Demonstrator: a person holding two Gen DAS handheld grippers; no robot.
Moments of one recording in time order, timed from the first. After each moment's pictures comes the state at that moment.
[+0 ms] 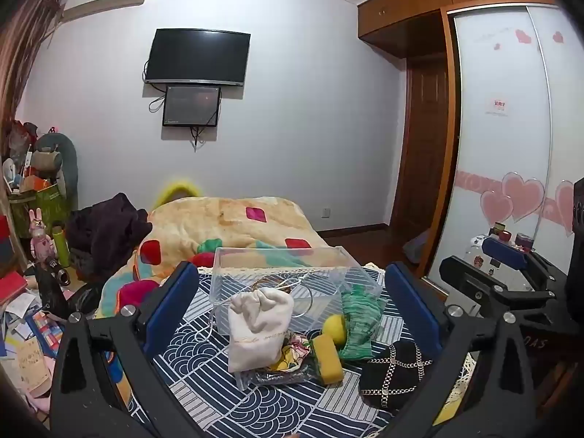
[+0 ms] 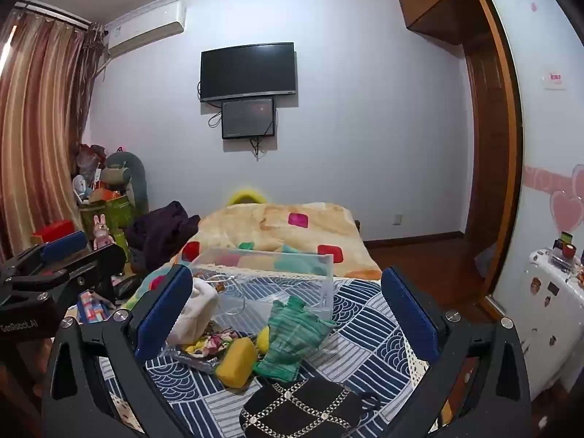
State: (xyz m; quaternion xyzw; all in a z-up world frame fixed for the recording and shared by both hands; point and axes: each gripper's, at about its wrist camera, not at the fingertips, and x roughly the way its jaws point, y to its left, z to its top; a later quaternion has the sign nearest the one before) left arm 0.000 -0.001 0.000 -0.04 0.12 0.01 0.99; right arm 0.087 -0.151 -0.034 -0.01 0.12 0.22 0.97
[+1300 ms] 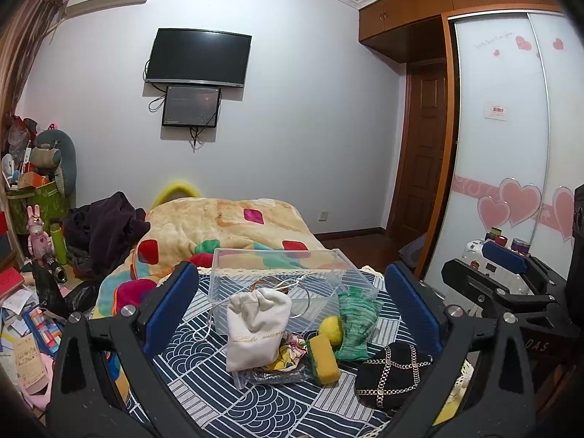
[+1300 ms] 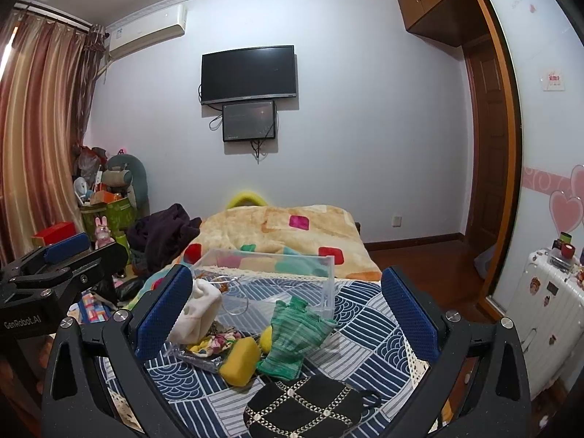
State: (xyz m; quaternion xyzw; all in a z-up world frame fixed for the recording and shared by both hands) left arm -0.006 0.005 0.003 -0.06 0.12 0.00 0.99; right arm 0.079 -0.152 -0.030 -0.01 0.11 0.22 0.97
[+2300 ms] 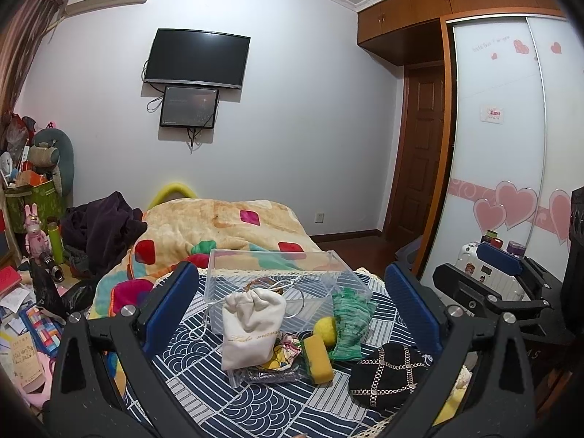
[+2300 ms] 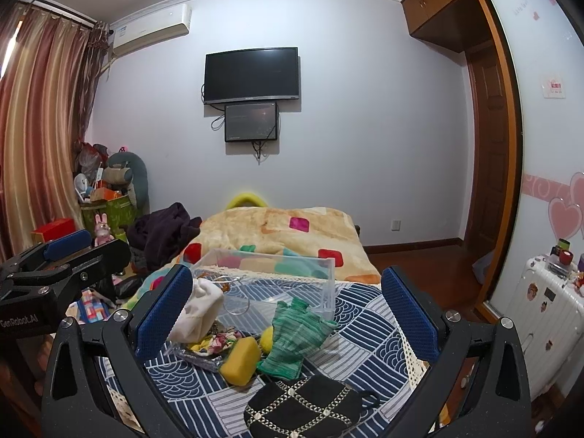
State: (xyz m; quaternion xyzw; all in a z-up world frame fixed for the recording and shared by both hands) left arm -0.009 0.002 0.005 -0.06 0.12 0.00 0.99; right arm 0.077 -0.151 -0.029 -0.01 0.11 0.22 0.97
